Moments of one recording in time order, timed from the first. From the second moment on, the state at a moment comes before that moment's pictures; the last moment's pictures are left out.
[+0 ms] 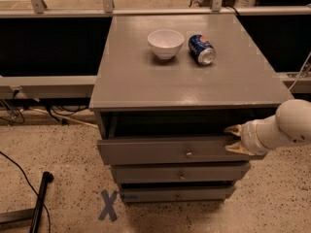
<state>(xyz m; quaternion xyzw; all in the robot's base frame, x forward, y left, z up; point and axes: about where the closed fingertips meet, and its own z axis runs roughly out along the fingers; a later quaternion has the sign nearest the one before) 0.533 -0.252 0.648 -0.69 0.67 -0.01 0.26</state>
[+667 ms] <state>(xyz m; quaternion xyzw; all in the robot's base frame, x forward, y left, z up) 0.515 -0.251 0.656 -0.70 0.67 0.00 0.25</state>
